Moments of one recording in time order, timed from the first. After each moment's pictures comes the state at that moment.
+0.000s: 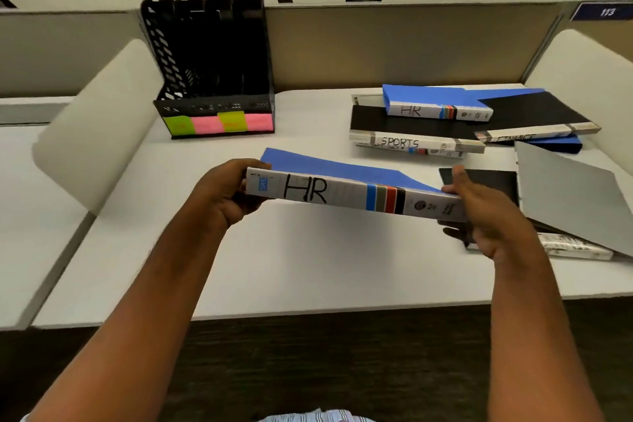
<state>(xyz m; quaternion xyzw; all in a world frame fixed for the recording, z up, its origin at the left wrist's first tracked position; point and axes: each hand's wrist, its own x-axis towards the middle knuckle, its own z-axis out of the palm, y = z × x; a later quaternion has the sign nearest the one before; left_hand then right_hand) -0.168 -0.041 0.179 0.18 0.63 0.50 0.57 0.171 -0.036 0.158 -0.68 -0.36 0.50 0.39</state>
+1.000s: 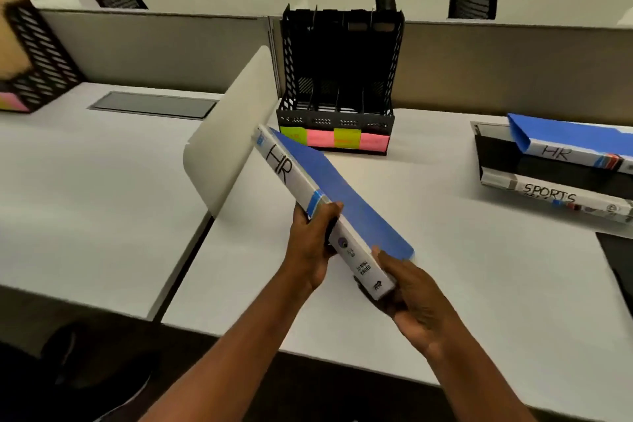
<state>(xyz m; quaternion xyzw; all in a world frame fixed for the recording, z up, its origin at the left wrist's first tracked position) -0.291 -0.048 0.112 0.19 0.46 0.67 0.55 -0.137 -0.063 0.107 -0.50 -0.26 0.75 0.34</state>
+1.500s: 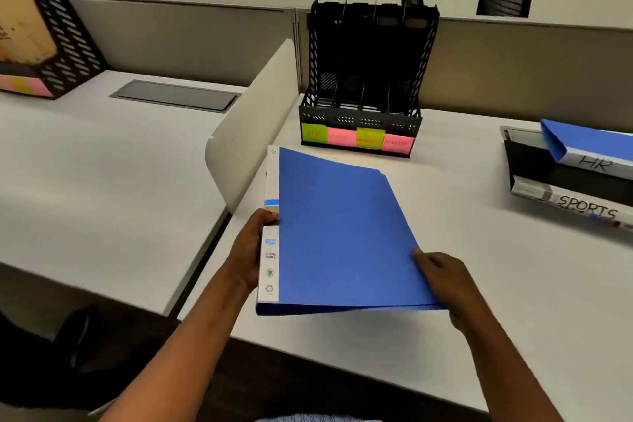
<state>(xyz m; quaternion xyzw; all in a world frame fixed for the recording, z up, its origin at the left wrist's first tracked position) -0.415 -0.083 0.084 0.15 0.44 0.57 0.68 -0.122 0.002 0.059 -0.66 -0.54 0.49 0.21</state>
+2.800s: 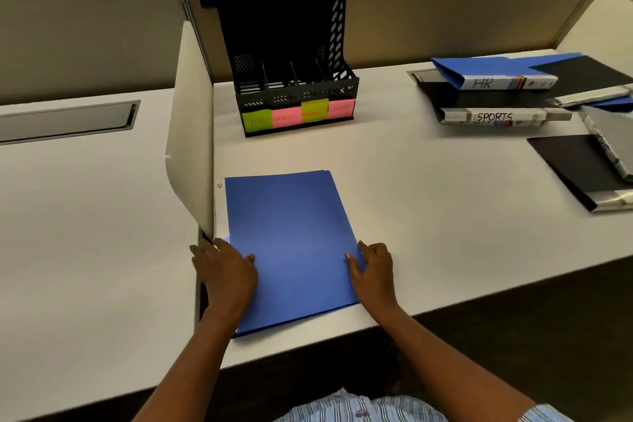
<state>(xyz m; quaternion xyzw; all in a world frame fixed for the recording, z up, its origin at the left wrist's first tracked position) -0.517 -0.077 0.009 0.52 0.83 0.11 0.14 -0.280 -0.087 -0.048 -0.73 -0.56 0.24 0.31</state>
